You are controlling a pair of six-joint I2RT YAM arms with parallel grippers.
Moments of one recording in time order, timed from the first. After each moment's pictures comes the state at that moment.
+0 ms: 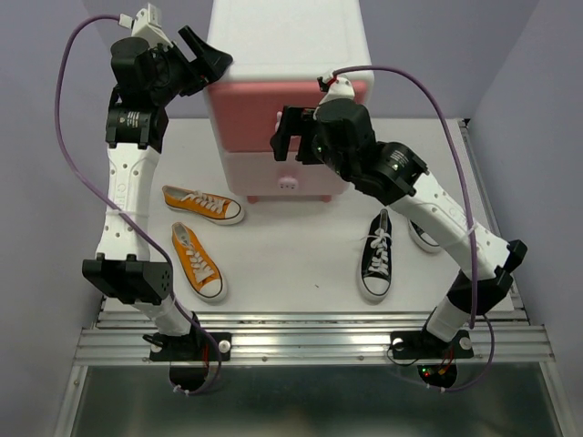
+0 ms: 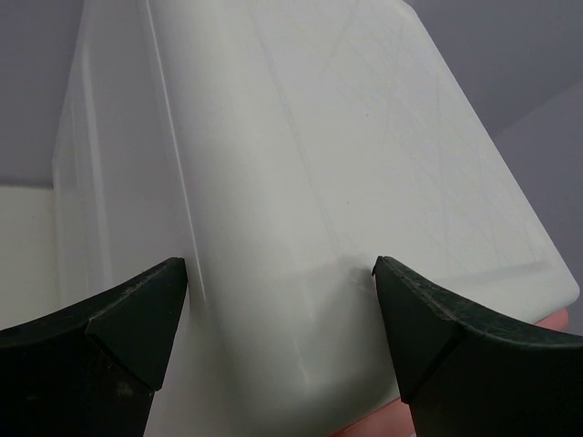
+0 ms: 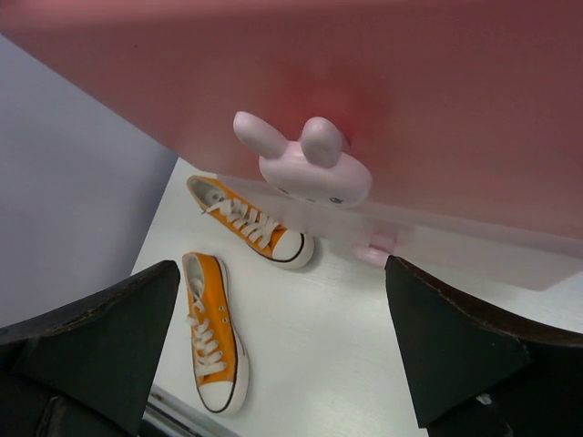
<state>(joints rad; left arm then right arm) -0.07 1.63 2.04 -0.47 0.36 -0.60 0.90 1.65 2.06 -0.72 0.39 0.54</state>
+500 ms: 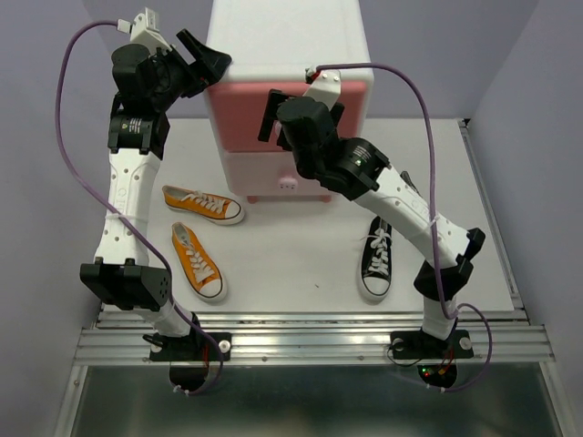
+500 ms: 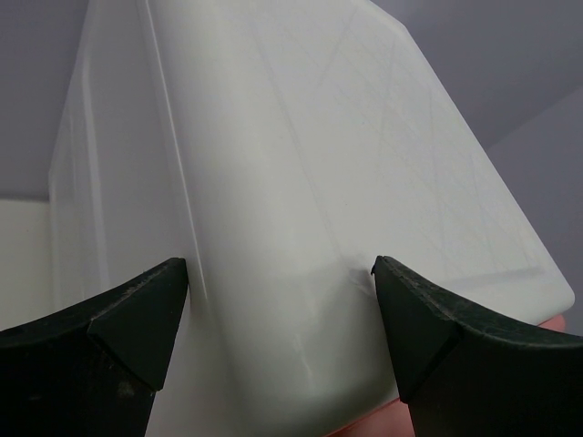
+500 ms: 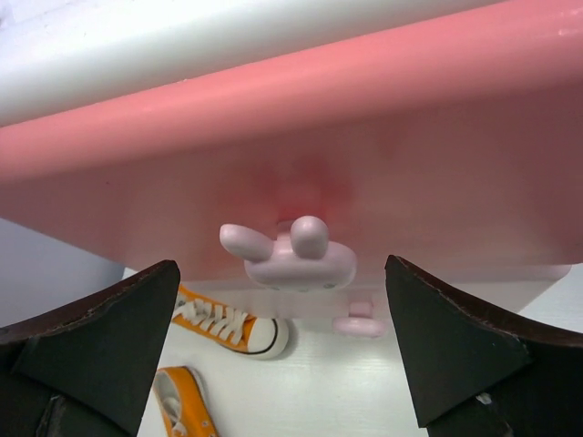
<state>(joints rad) -0.07 1.58 1.93 -0.36 0.34 -0.63 0.99 1.87 2.33 -0.75 0.84 0.58</state>
